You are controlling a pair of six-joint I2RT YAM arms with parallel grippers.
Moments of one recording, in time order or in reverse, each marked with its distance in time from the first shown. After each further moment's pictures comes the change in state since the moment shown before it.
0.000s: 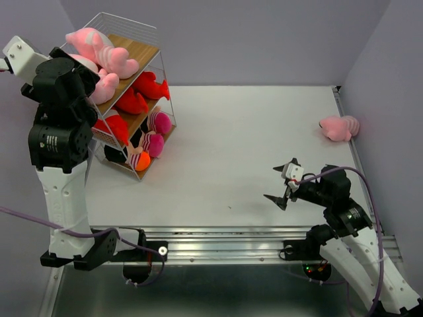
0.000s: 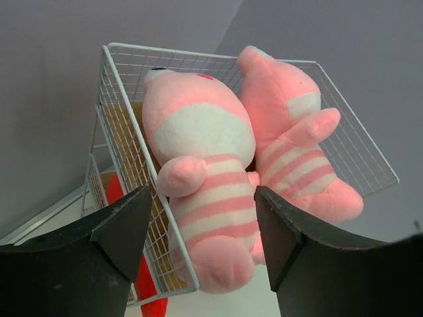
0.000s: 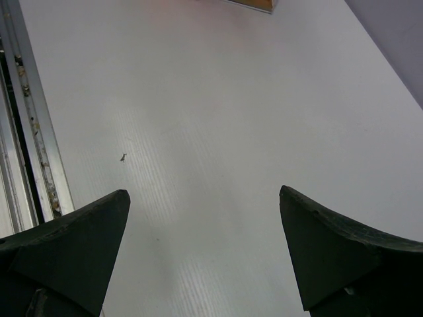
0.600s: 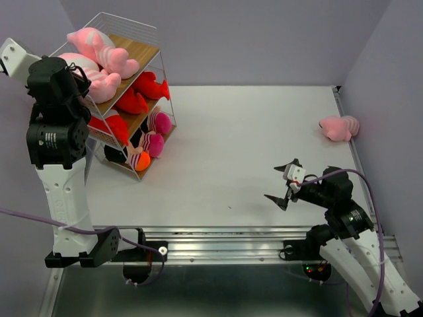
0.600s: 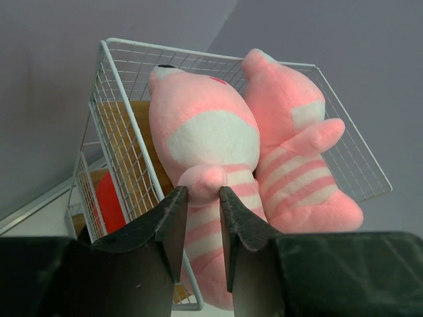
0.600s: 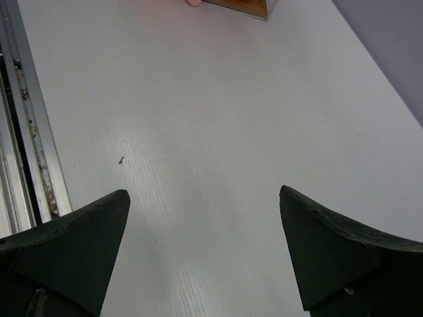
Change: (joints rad) left arm 0.114 0.011 -0.029 0.016 0.143 -0.059; right arm 0.000 -0.028 0.000 0.000 0.000 -0.001
